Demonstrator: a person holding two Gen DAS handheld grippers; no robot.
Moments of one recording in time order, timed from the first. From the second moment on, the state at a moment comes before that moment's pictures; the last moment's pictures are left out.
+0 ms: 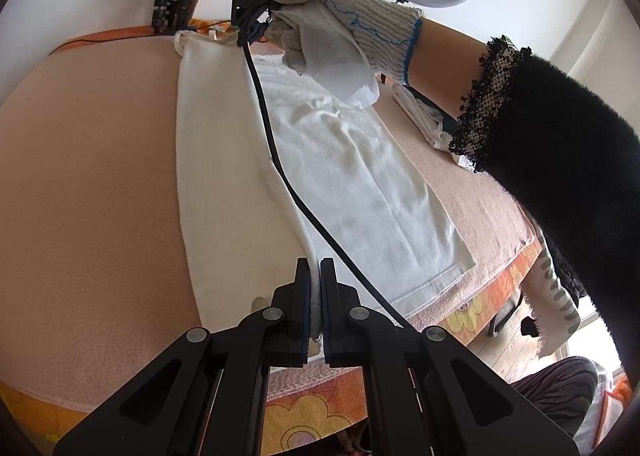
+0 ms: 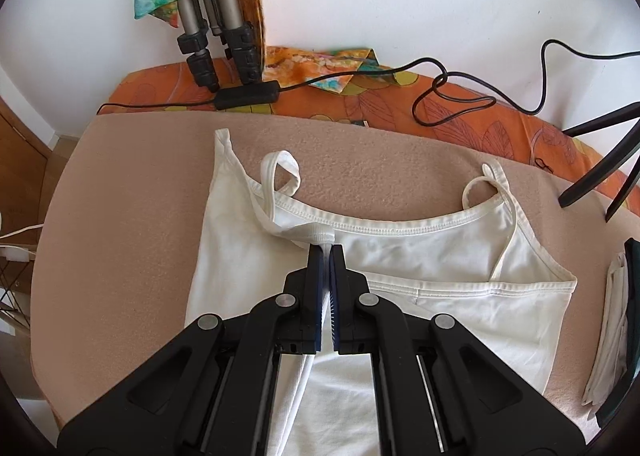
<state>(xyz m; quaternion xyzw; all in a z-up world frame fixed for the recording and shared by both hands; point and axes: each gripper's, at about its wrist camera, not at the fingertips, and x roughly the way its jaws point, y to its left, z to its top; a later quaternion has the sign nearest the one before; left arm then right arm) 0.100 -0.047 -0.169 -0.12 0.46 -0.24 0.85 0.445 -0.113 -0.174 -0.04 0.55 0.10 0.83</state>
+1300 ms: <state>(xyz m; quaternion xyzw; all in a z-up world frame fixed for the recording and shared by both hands) 0.070 -0.270 -0.175 0.09 0.42 -0.29 0.86 0.371 -0.406 -0.137 0.09 0.50 0.13 0.85</state>
